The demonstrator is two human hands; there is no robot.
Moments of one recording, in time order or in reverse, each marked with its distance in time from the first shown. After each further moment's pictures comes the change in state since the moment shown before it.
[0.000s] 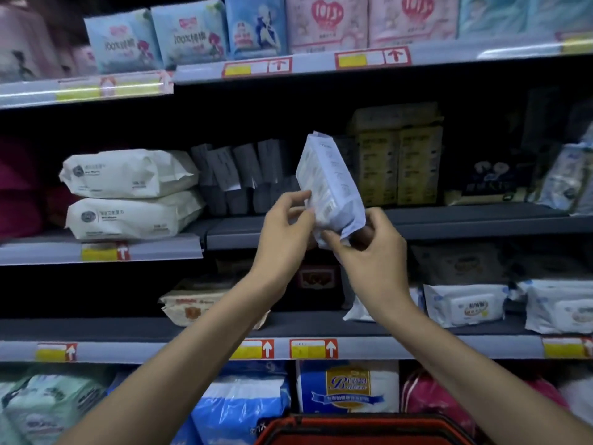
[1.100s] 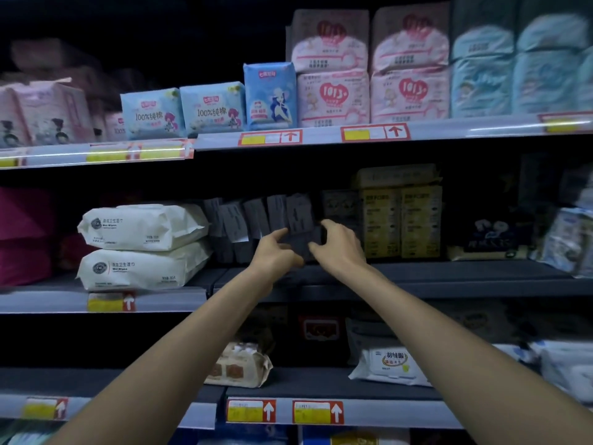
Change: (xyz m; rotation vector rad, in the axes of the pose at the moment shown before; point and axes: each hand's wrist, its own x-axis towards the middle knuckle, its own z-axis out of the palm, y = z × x) left_hand 0.095 0.005 -0.031 0.257 -0.031 -0.254; right_hand 0.131 0.002 0.064 -0.647 -0.269 0.033
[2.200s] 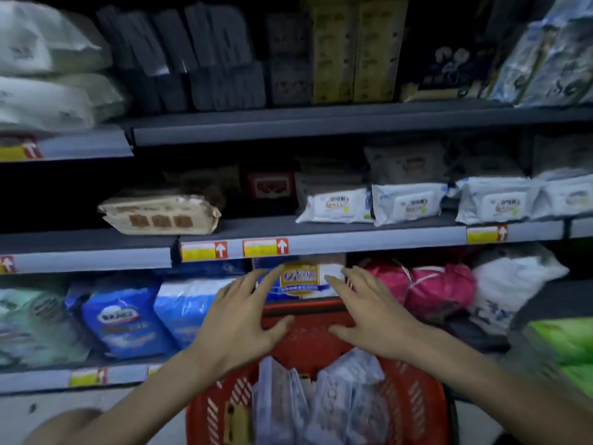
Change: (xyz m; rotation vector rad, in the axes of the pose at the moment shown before) left_hand -0.237 -0.211 0.082 0.921 -0.313 0.325; right_hand -0.306 0.188 -0.002 -0.464 -0.725 -0.089
